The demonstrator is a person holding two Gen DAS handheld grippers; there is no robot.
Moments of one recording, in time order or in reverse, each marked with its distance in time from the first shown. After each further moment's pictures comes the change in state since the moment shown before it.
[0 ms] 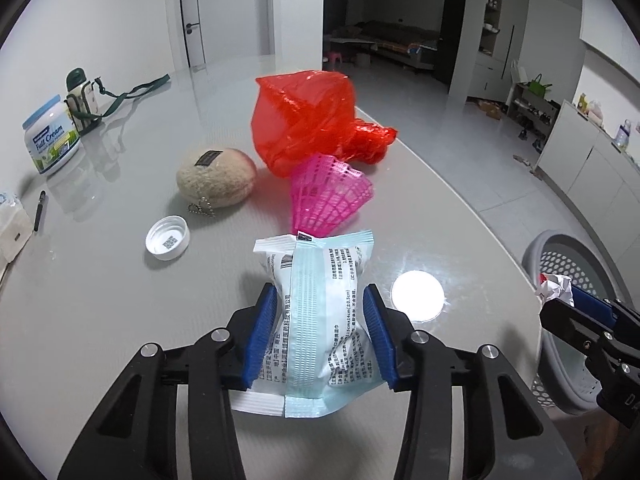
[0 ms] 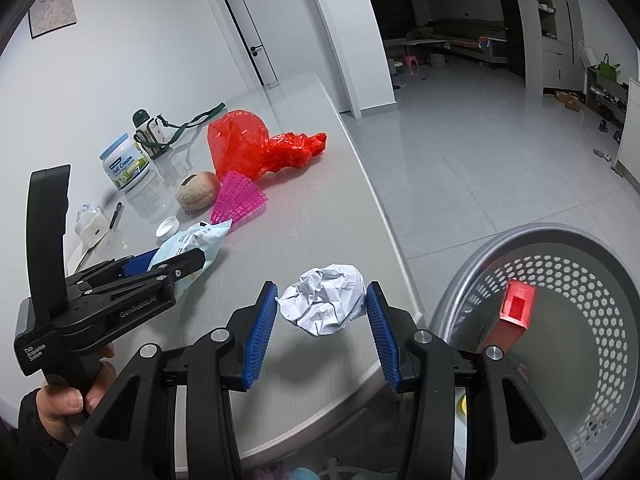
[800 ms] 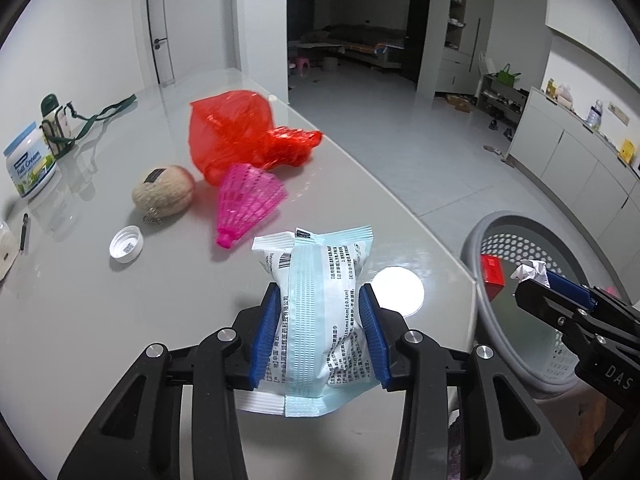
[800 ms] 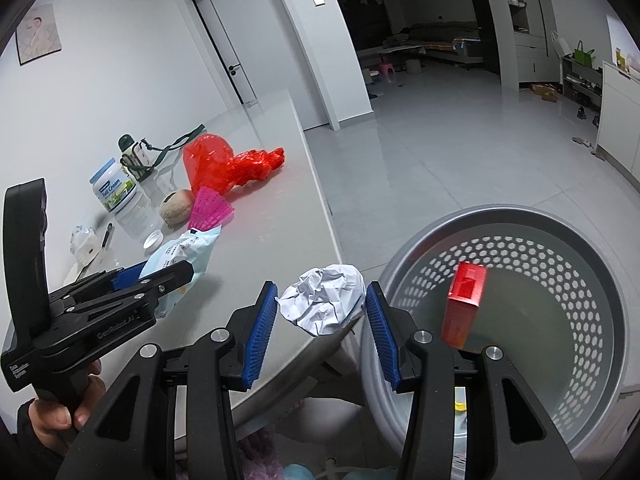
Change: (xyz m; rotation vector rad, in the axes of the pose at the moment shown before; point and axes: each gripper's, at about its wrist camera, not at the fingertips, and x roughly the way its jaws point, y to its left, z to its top) left arm -0.028 -0.055 -0.010 0.084 -0.023 -0.076; right arm -0.038 -0.038 -0.018 0.075 -0.057 -0.040
